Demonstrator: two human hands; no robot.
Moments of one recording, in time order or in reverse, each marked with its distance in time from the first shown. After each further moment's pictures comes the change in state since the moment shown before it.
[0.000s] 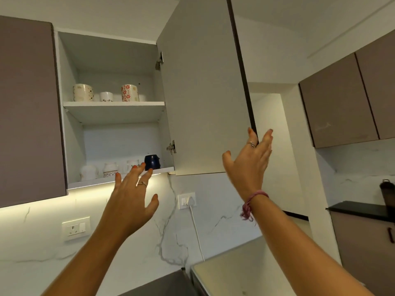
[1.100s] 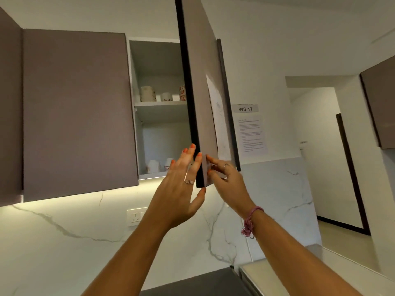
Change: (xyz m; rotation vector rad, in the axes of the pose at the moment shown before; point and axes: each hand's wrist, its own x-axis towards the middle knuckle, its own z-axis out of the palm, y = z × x) left_hand -0.024 -0.091 -0.042 -0.026 0.122 0.223; right_hand -0.116 -0.126 0.118 0.759 -0.568 -0.097
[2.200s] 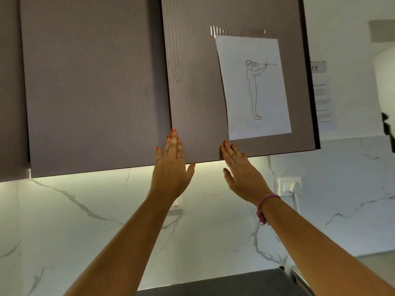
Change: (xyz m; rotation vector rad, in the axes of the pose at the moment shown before) left_hand -0.025 -0.230 0.152 0.278 -0.249 -0.459; right_hand 0.095 0.200 0.174 -0.885 -0.306 -0.282
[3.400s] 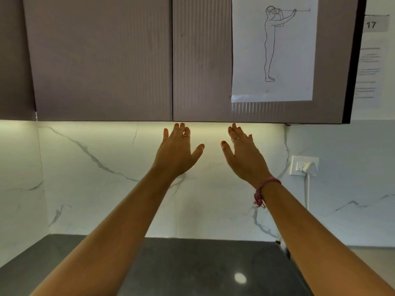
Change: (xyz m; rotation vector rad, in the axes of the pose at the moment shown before) left_hand -0.033 0.027 0.037 0.004 -0.234 -0.092; right_hand -0.023 0.014 0.032 0.252 -0.041 0.068
